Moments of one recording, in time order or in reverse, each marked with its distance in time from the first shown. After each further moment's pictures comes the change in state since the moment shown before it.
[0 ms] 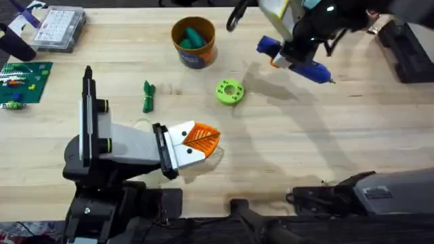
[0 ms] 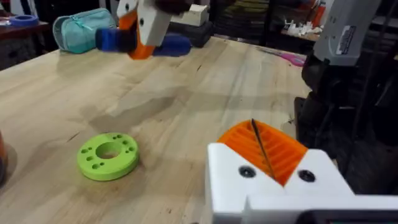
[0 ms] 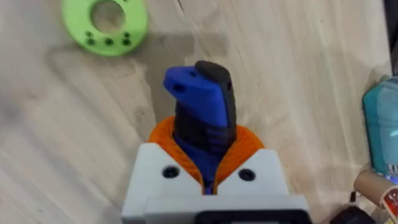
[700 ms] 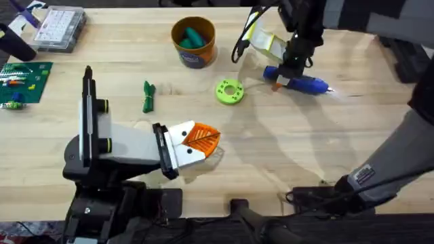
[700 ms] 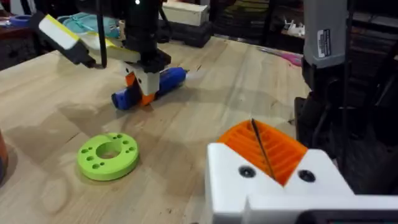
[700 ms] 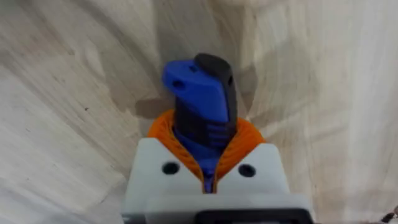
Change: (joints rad) left arm 0.000 0.000 0.000 0.000 0.000 0.000; right arm -0.130 0.379 0.000 0.081 0.072 -0.178
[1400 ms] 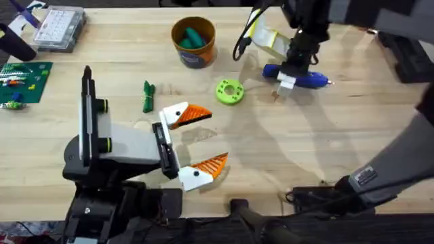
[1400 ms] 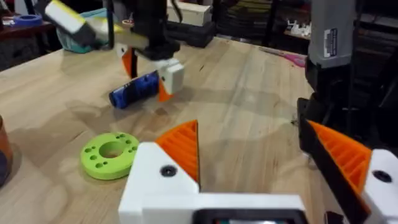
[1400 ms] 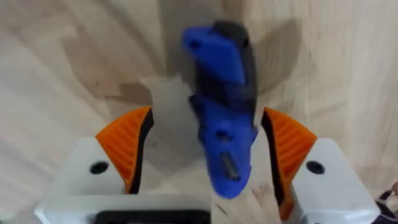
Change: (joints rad) left arm 0.000 0.000 0.000 0.005 -0.010 -0.003; right arm 0.000 -0.039 0.025 -0.085 0.014 0.034
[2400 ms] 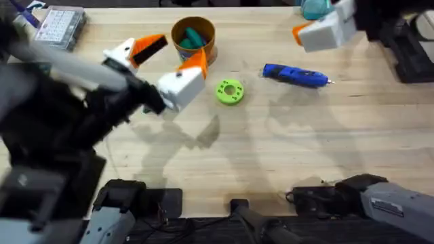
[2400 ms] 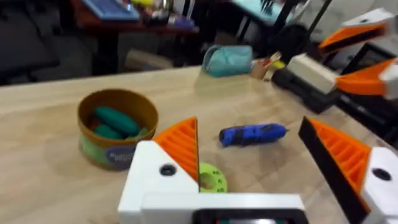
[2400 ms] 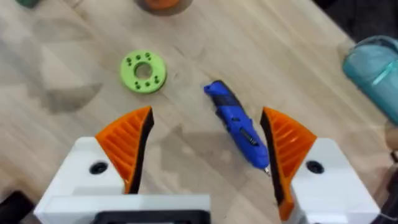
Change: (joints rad) left arm 0.000 0.506 0.443 0.093 -0.560 -0.235; right arm 0.000 -0.670 0.106 -0.138 -0.364 0.465
